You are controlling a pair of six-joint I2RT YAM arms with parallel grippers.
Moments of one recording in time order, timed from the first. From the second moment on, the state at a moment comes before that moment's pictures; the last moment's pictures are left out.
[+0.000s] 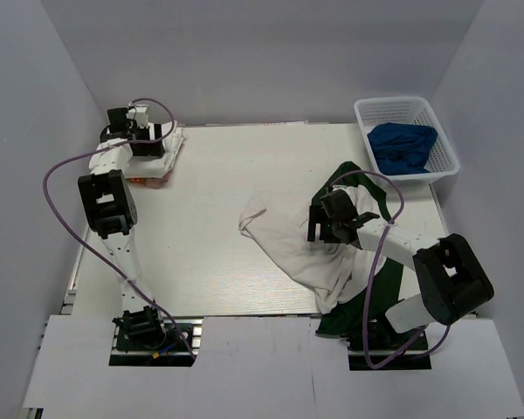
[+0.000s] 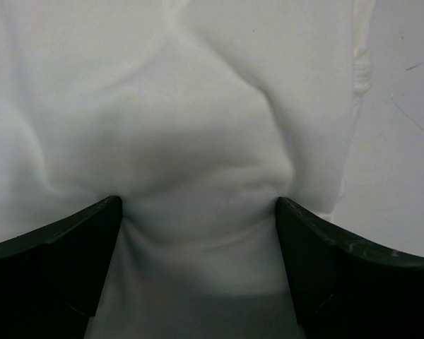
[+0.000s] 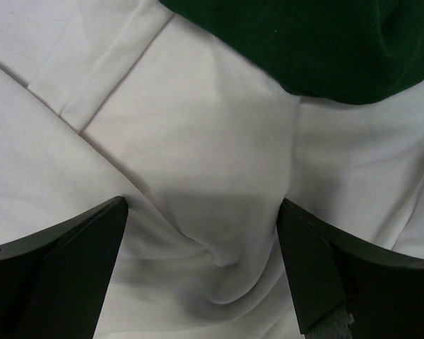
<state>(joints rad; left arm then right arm) 0.21 2.35 1.98 -0.39 0.24 0.20 0.54 1.45 0.72 -0.24 0.16 0.45</state>
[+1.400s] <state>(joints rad) -0.26 1.78 1.34 -0.34 0.22 -0.27 0.47 1.20 0.69 -0.33 0.37 0.52</state>
